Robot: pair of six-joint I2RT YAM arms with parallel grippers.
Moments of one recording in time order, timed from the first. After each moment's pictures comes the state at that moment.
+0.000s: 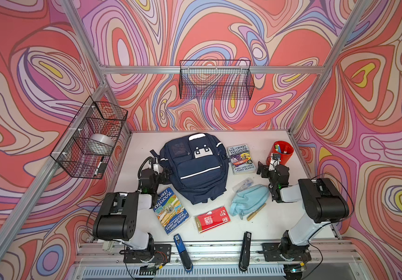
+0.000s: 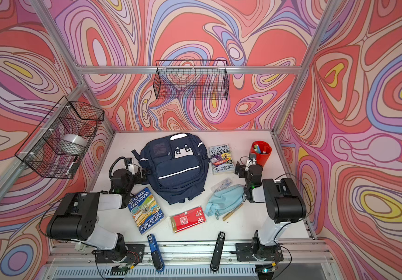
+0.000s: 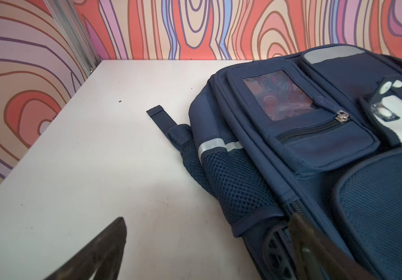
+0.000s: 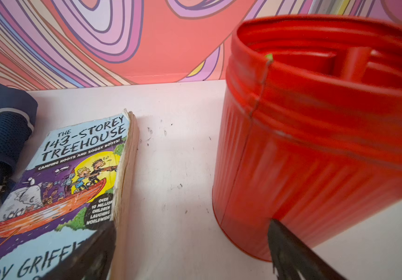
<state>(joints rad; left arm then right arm) 0.00 1.53 0.39 0.77 -0.03 -0.03 0.01 1.71 0.47 0.94 0.08 0.02</state>
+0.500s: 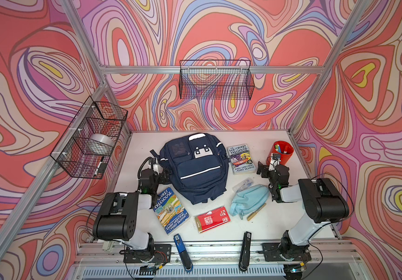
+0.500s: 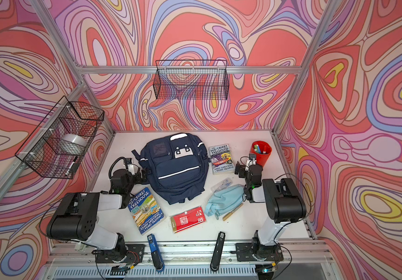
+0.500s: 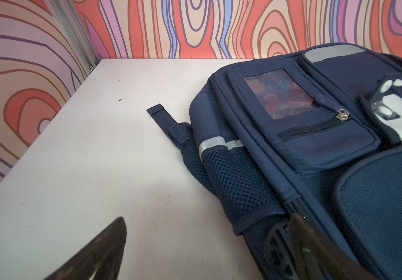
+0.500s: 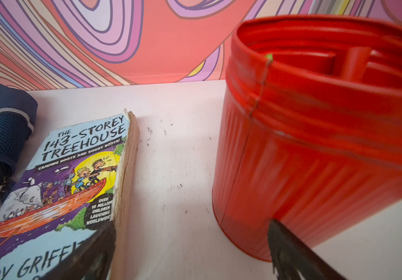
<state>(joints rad) 0.00 1.53 0.39 0.77 -0.03 -0.03 0.01 1.71 0.47 0.94 0.08 0.02</state>
